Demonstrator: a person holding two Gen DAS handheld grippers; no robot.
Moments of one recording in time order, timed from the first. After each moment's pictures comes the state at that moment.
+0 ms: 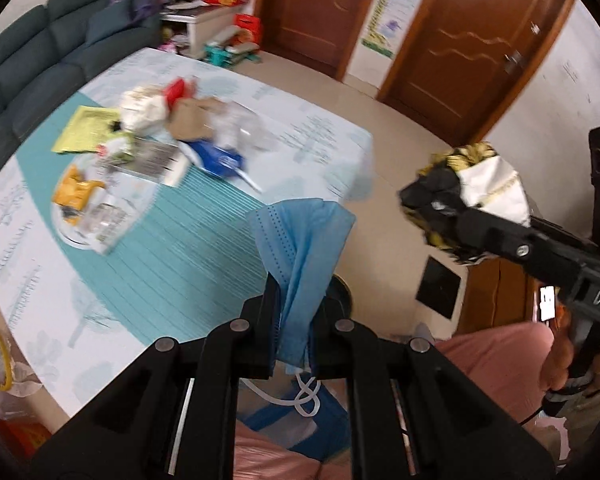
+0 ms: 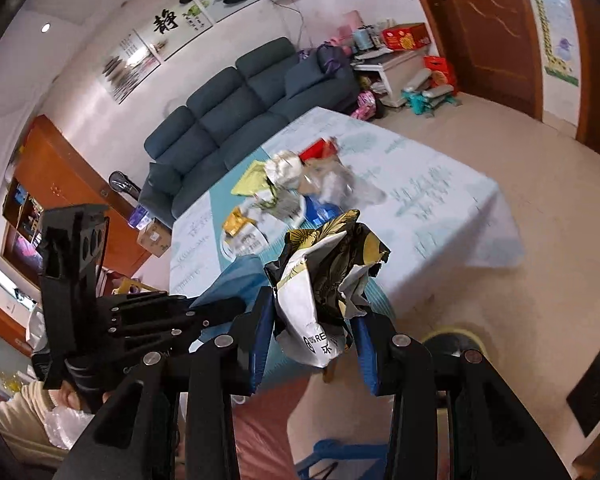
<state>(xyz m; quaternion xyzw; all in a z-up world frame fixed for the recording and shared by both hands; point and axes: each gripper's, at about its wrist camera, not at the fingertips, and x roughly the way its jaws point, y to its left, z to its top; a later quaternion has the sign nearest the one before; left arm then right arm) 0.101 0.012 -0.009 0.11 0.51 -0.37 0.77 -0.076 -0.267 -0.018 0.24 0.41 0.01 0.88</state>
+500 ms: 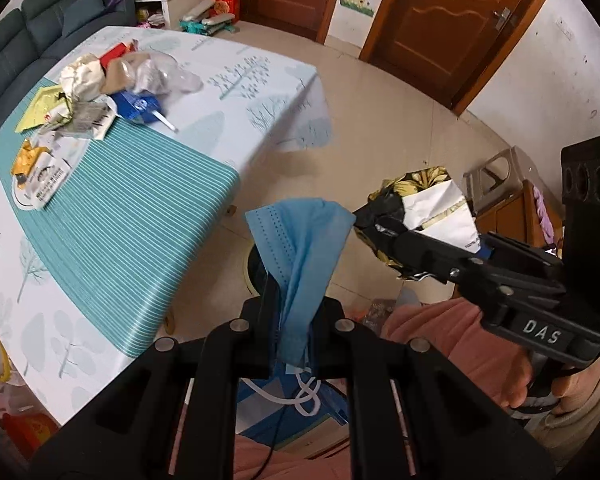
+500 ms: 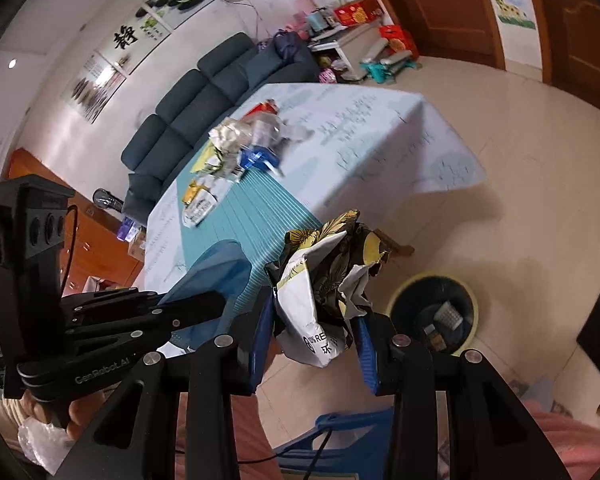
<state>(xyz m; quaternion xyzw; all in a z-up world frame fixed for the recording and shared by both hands) 0.000 -0.053 -0.056 0.15 0.54 -0.37 0.74 -0.177 -0.311 -0.111 0.30 0.43 -0.02 0.85</state>
